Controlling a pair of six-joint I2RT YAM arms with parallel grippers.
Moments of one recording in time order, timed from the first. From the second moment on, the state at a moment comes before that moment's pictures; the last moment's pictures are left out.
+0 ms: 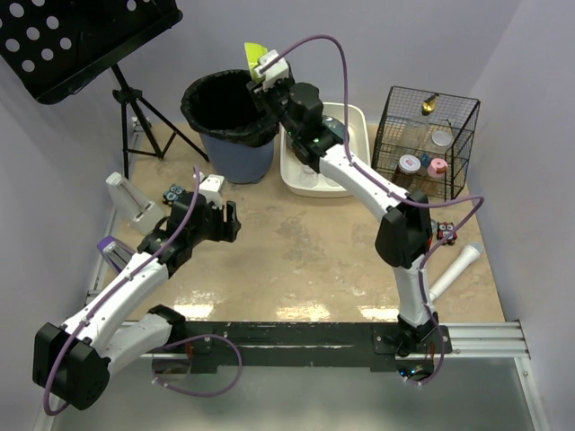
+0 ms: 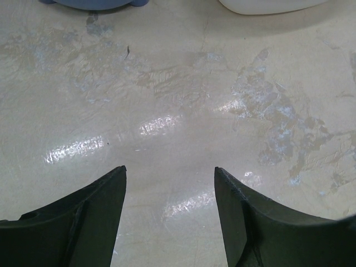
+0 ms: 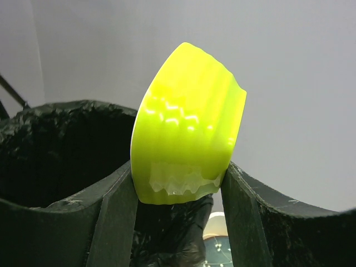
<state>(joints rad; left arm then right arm) -0.43 0.96 0.67 -0.31 0.00 -0.22 0.67 2.10 2.05 0.25 0.14 -0.31</state>
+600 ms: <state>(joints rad) -0.43 0.85 0.67 -0.21 0.06 -0.29 0.56 1.67 1.60 0.31 0.04 0.17</state>
